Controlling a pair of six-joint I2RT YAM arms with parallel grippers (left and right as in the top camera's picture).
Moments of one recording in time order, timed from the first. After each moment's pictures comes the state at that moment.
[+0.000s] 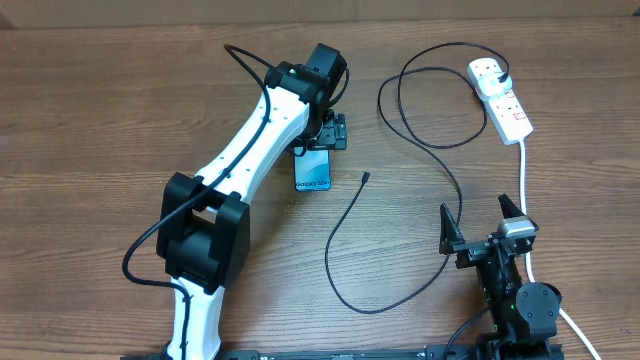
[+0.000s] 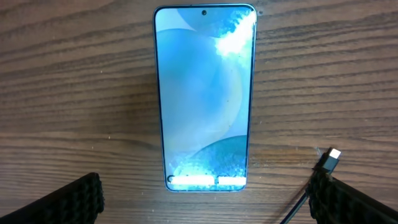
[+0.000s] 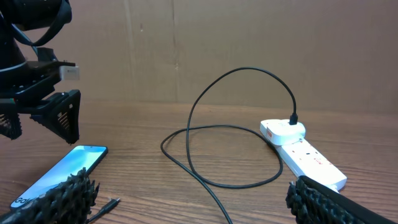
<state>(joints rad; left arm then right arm) -0.48 2.15 1.89 -1.15 -0.07 -0.52 0.07 0.01 0.02 -0.03 -0.09 0.01</state>
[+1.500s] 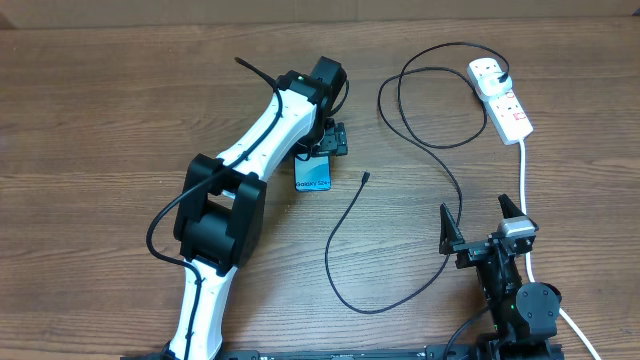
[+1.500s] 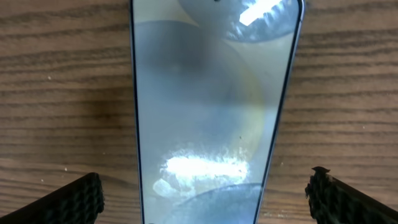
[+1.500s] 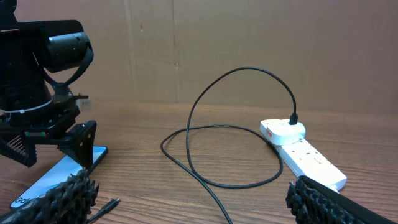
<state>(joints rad) -0.46 2.28 1.88 -1.09 -0.04 -0.59 0.07 0.01 0.02 -0.03 -0.09 0.01</state>
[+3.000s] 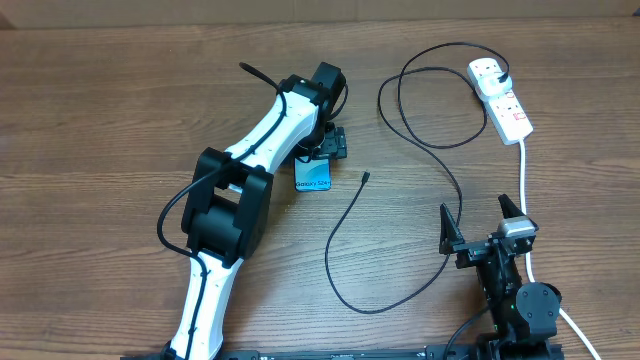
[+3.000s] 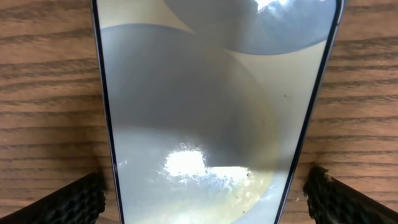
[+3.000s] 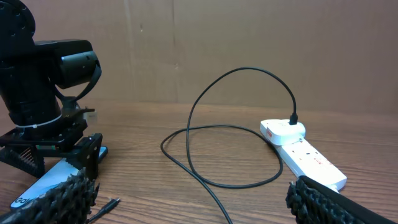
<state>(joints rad) -0.46 2.35 1.89 -1.06 -0.03 -0.58 0.07 0.01 0.02 -0.03 -0.09 0.01</state>
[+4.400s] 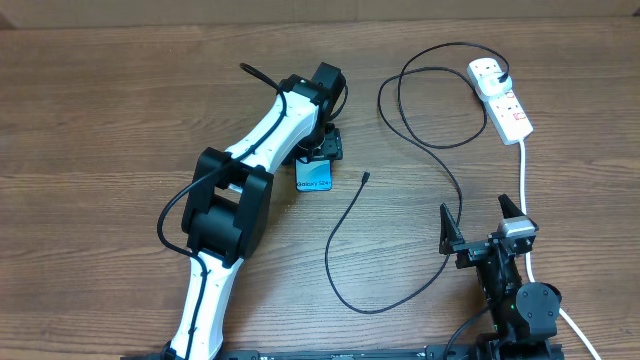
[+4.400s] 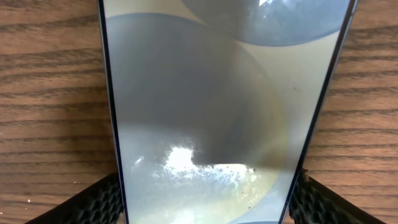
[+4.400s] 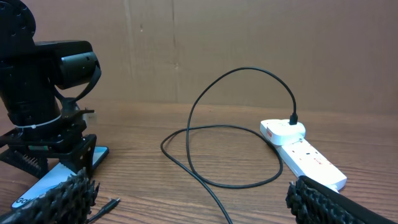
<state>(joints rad) -0.46 2.35 1.90 -1.08 -0.02 -0.58 0.07 0.01 0.02 -0.03 -0.09 0.01</state>
